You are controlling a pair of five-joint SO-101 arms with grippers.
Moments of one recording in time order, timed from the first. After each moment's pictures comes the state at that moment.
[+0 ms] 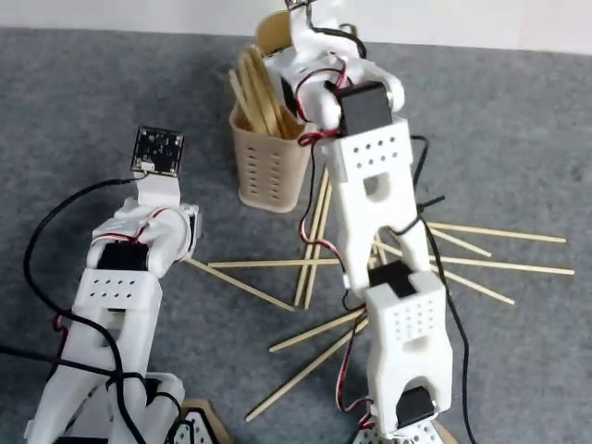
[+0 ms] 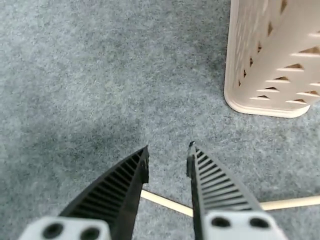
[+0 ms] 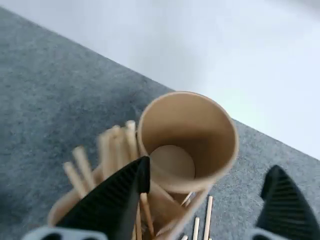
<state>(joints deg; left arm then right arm) -4.9 -37.1 56.4 37.6 -0.9 -26.3 30.3 -73.1 80.1 11.2</state>
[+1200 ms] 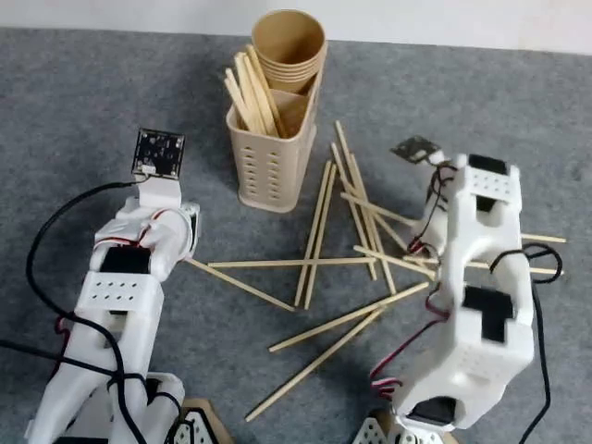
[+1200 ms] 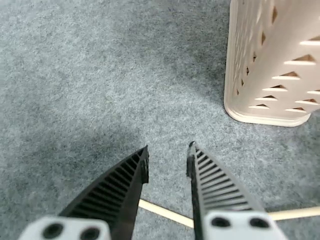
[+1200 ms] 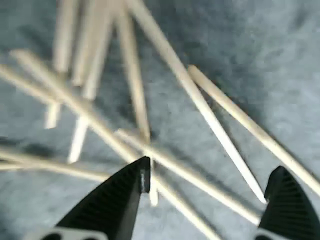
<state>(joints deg) -4.8 -37.1 58.7 32.6 -0.9 6.8 11.3 6.7 77.8 51.5</state>
